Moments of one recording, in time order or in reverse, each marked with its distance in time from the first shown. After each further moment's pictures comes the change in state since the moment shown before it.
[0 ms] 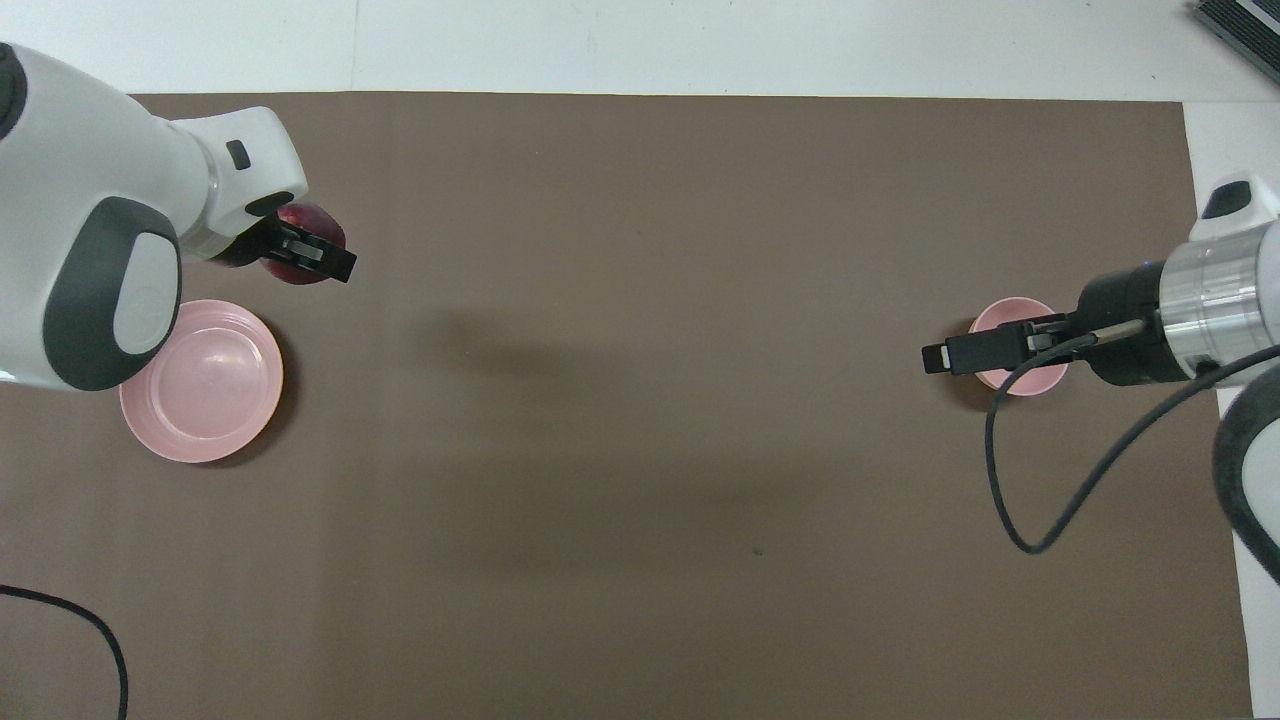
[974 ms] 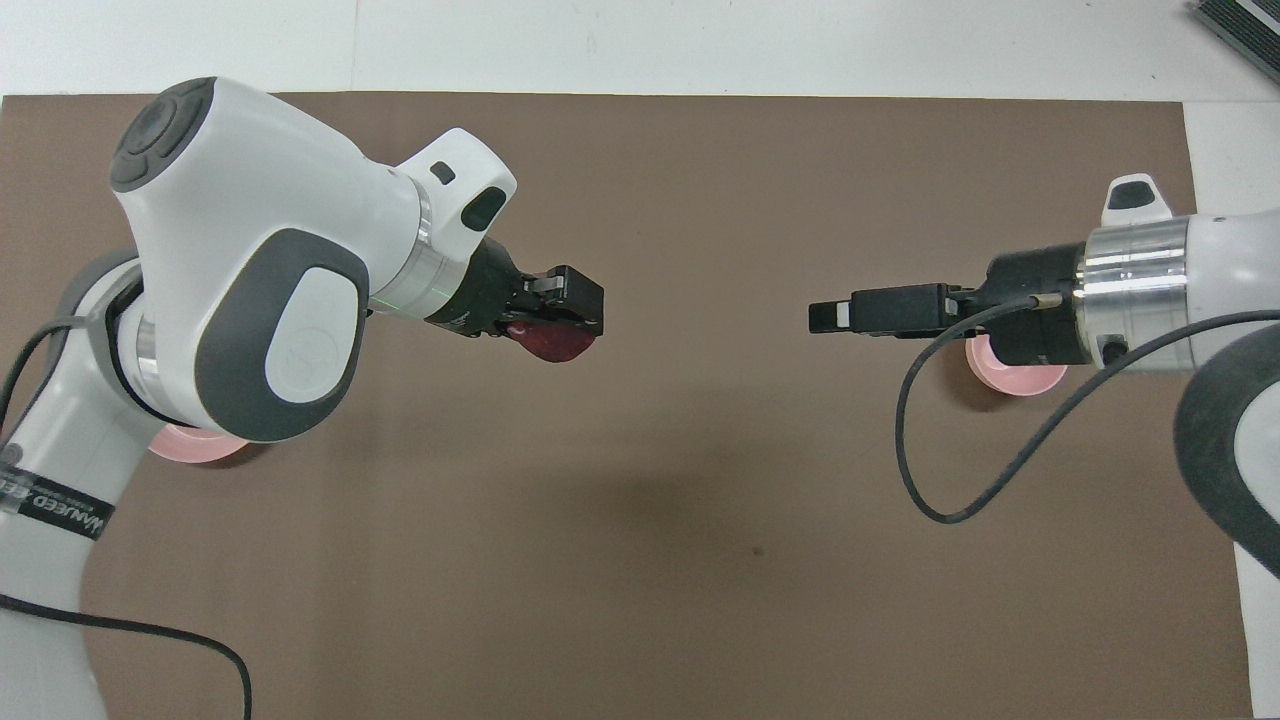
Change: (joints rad) left arm -0.106 0.008 -0.085 0.043 -0.543 -0.081 -0.492; right arm 0.057 0.013 -0.002 -0.038 0.355 0.119 -0.002
